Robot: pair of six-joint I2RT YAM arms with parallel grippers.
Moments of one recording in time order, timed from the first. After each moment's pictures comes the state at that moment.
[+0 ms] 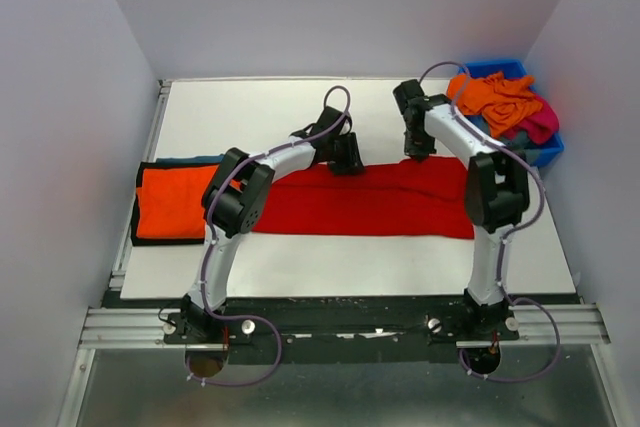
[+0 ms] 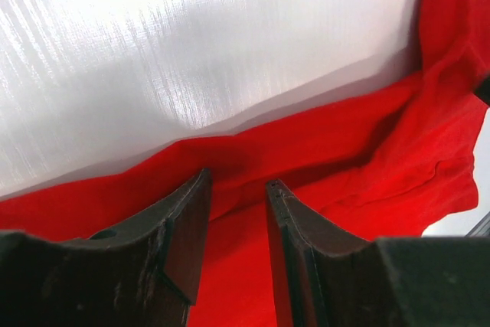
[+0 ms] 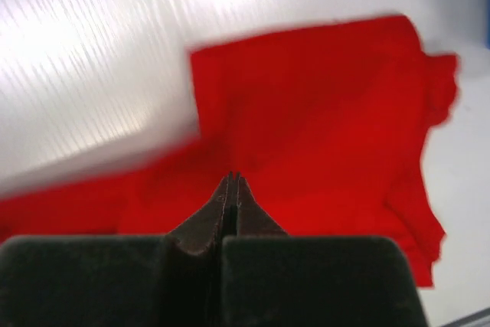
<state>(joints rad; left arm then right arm) -0.58 2.21 1.61 -0.25 0.29 -0.69 0.30 2.13 1.77 -0.94 0.40 0.44</state>
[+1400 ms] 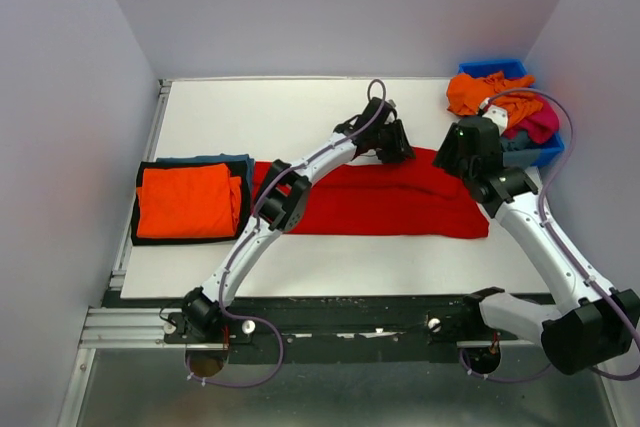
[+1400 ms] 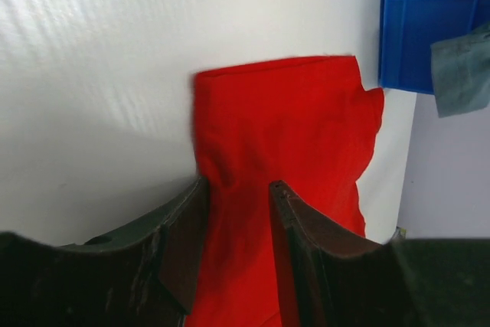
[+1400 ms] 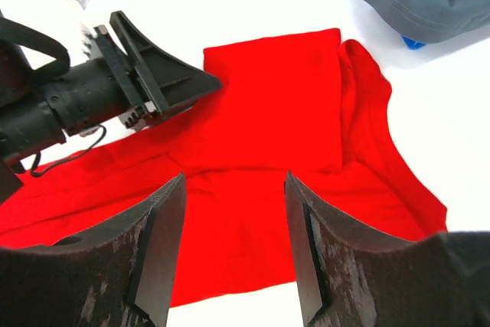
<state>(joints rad) -0.69 2.73 2.44 -0.38 0.38 -0.88 0.30 1.13 1.02 -0.51 0.38 0.51</state>
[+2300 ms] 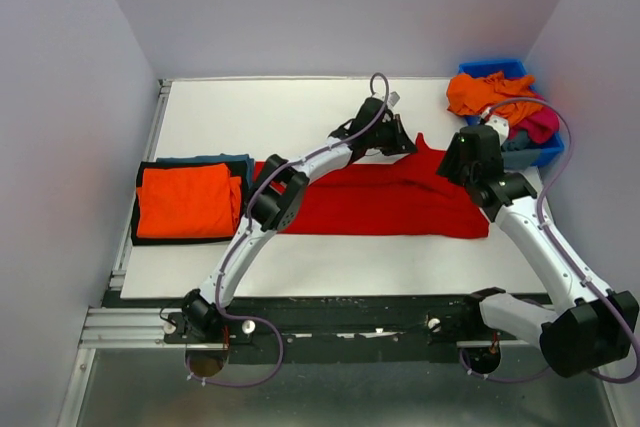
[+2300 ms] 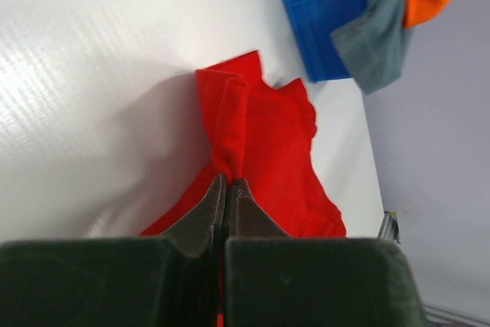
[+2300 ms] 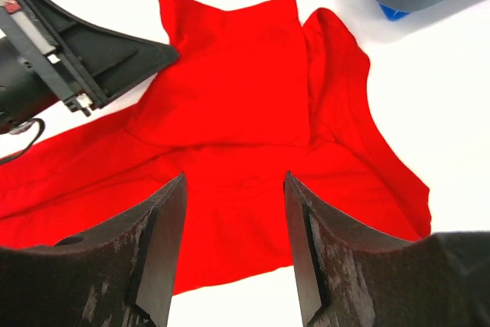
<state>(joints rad) -0.70 2.61 2.18 0.00 0.43 -0.85 0.26 1.11 0.95 -0.52 0.37 0.50</state>
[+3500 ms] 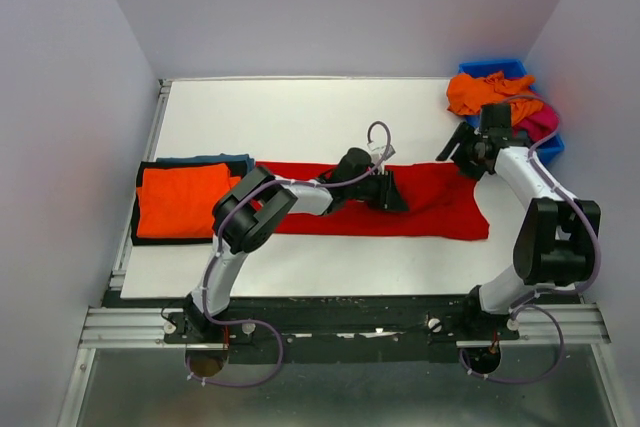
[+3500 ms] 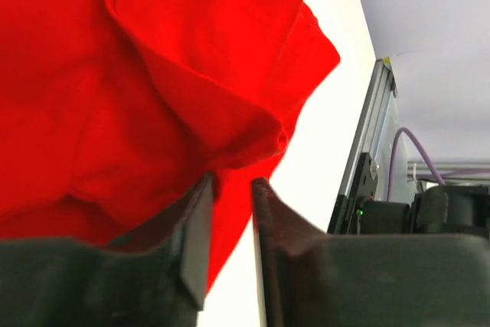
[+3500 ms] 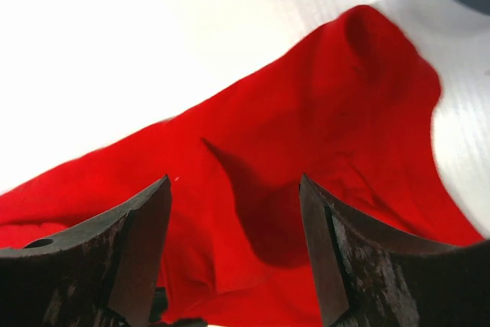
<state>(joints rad) -0.82 2.16 1.26 0.47 0.56 -0.79 -0.05 1.57 1.10 -0.47 -0.07 0.52</state>
